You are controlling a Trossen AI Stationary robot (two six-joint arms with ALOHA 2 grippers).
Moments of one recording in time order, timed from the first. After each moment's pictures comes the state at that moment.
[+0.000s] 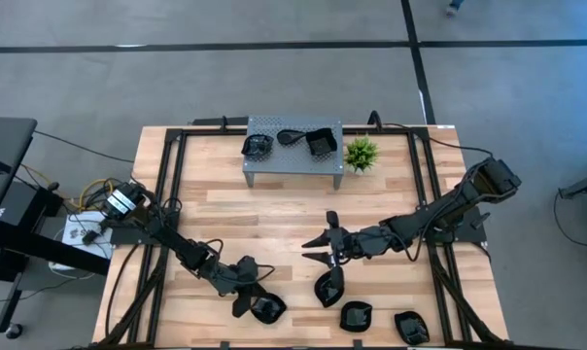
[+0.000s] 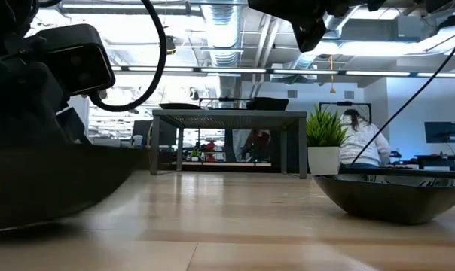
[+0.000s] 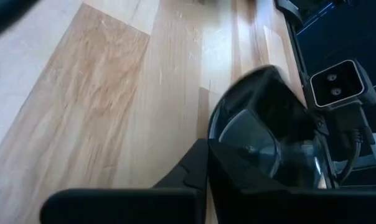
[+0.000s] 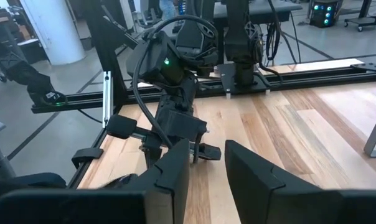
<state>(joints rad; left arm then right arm) -0.67 1.81 0.56 0.66 -0.24 -0.79 0.43 1.49 0.75 0.57 0.37 0.21</state>
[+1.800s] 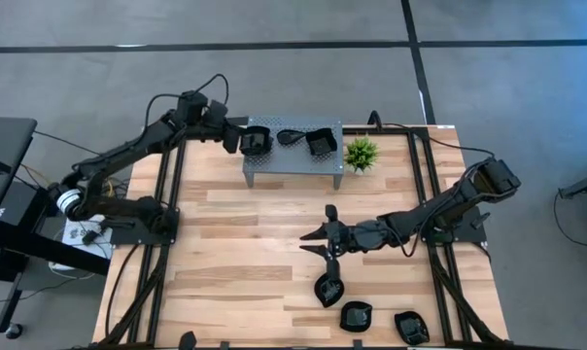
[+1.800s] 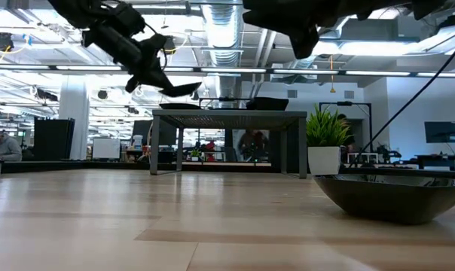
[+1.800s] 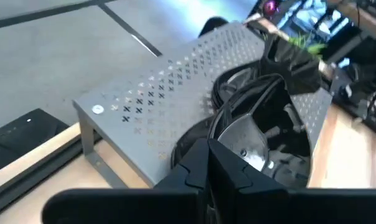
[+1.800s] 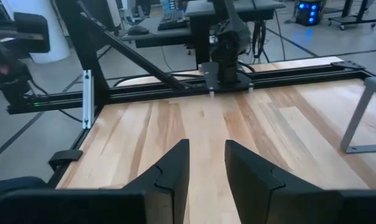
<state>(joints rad) 0.82 1.22 0.89 -0.24 0.35 -0.12 0.38 1.49 0.75 0.55 0.36 0.20</state>
